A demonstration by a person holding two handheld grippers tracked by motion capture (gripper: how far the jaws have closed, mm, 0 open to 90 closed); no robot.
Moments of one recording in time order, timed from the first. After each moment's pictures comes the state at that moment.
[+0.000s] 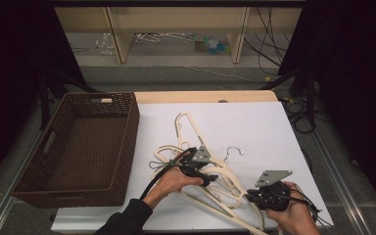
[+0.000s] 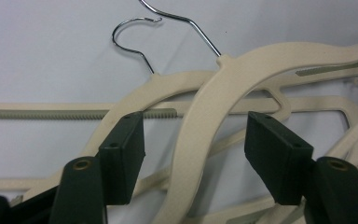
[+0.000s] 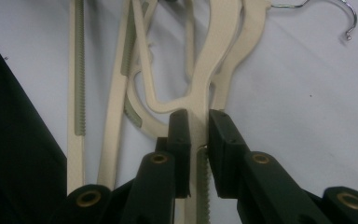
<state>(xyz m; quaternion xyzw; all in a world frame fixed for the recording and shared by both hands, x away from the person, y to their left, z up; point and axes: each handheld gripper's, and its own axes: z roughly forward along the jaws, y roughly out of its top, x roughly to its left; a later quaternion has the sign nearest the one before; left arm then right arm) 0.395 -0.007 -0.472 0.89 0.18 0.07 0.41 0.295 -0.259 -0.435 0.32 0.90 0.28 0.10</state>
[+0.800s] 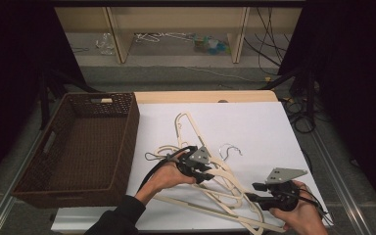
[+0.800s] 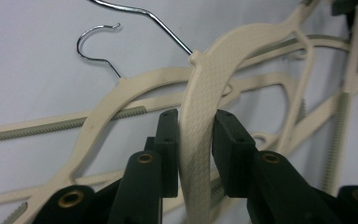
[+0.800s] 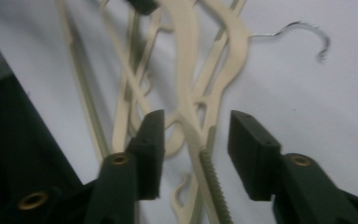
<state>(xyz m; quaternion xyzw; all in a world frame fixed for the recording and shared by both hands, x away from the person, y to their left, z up) 0.383 0.010 -0.438 0.91 0.11 0.03 0.40 0.294 -0.277 -0.426 0.35 0.86 0.36 0.11</state>
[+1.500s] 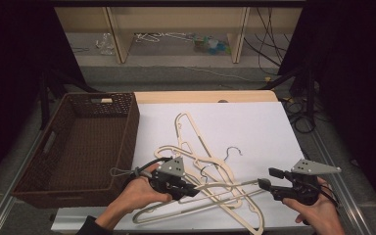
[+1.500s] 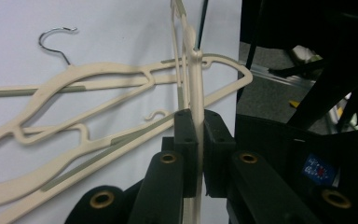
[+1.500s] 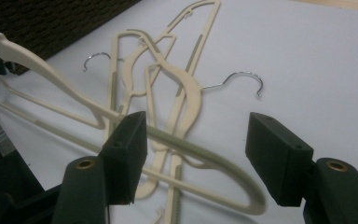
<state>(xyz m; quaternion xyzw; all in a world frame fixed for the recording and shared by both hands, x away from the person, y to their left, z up) 0.319 0.068 -0.397 0.88 0.15 -0.03 0.45 0.296 -0.313 -0.404 0.40 0.79 0.45 0.12</state>
